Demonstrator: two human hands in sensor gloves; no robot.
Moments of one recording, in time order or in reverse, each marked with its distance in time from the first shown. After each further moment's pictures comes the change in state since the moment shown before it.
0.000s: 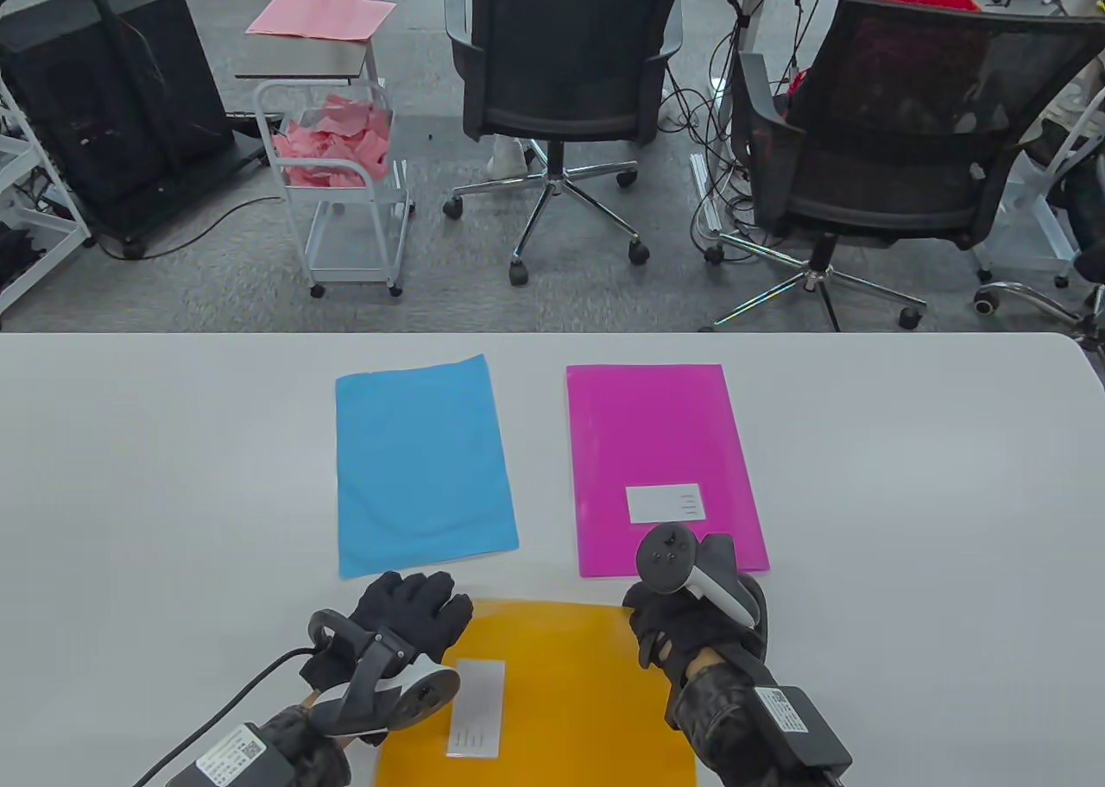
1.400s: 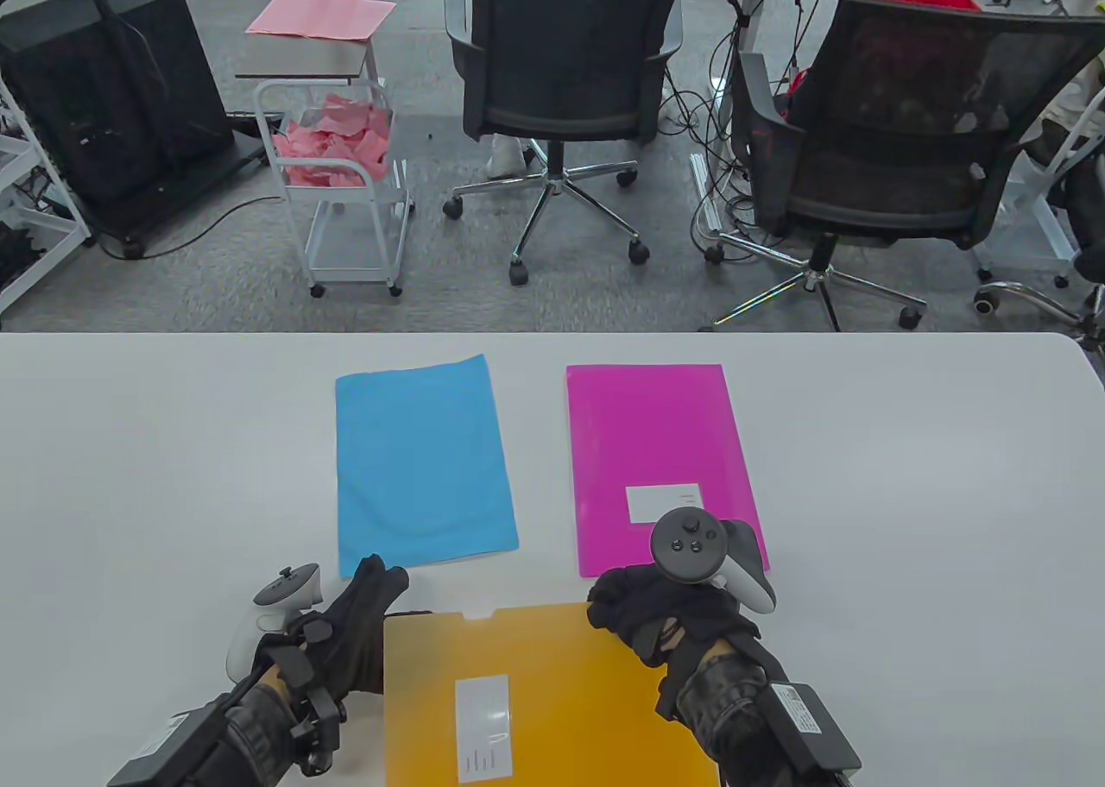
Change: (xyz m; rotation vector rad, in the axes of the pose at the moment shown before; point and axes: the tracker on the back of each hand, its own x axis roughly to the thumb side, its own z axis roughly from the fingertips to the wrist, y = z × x) left_hand -0.082 -0.098 0.054 -0.802 0.643 2.031; right_hand 0.014 -0.026 0.011 -0.007 -0.356 -0.298
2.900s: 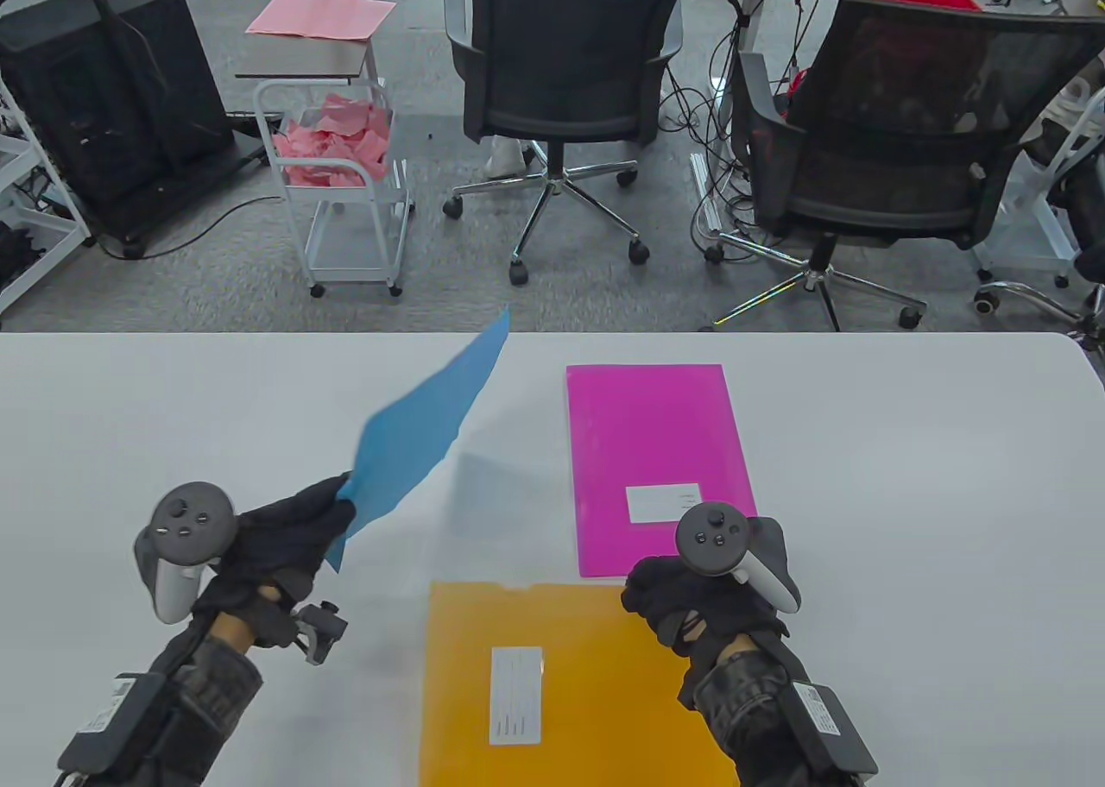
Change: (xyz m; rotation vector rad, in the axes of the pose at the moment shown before) left_hand 0.127 0.031 0.086 0.575 -0.594 -0.397; right_hand -0.025 -0.021 0.009 -0.084 0.139 0.040
